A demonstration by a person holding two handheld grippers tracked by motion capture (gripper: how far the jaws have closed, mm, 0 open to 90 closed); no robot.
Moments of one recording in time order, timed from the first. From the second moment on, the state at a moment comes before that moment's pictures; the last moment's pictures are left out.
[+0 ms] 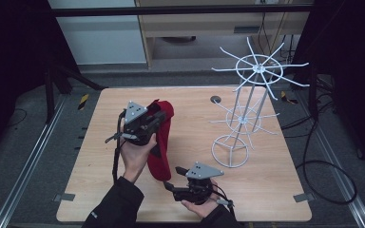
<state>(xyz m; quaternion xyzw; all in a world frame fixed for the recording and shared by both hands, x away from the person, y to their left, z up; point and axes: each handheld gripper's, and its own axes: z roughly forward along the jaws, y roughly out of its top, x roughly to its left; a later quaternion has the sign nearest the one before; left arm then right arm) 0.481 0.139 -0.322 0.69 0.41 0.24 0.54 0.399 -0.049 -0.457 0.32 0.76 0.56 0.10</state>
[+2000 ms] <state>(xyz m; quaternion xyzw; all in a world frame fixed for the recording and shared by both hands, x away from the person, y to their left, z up) 0.420 0.279 -0.461 0.75 0.48 0.18 0.41 0.410 -0.065 -0.463 0.32 0.78 0.51 0.14</state>
